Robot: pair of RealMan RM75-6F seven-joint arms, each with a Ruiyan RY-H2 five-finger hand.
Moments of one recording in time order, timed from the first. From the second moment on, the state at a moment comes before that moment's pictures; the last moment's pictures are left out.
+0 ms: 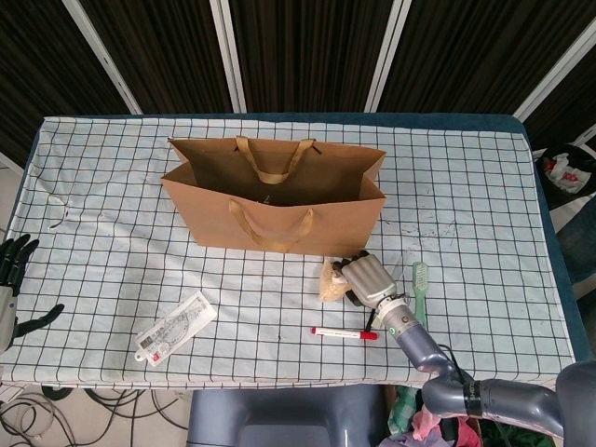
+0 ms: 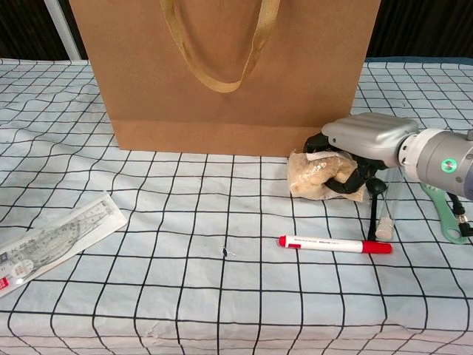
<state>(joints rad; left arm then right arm) -0.11 -1.18 -0.09 -1.51 1.54 1.59 -0.07 0.76 -1.56 0.11 -1.49 -1.08 0.94 -0.50</state>
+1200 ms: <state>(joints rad) -0.11 -1.19 -0.09 -1.52 1.54 1.59 -0.05 0.49 -1.18 0.47 -1.84 -1.29 1.57 0.04</state>
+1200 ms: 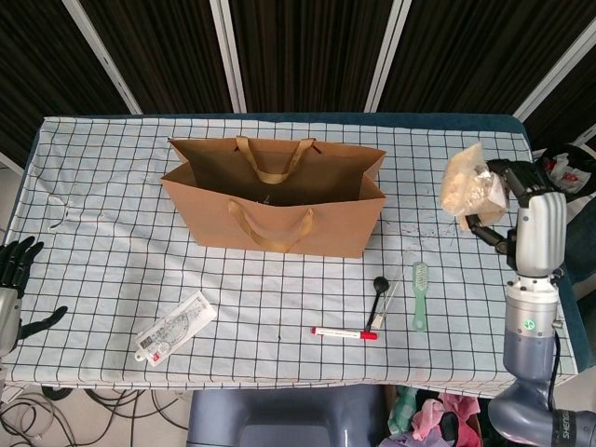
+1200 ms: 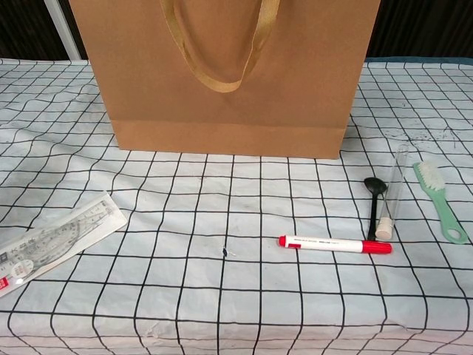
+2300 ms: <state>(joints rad) -0.10 -1.18 -0.09 -1.52 1.53 1.58 -0.08 0.93 -1.40 0.50 -1.59 -1.00 1.05 -0.04</state>
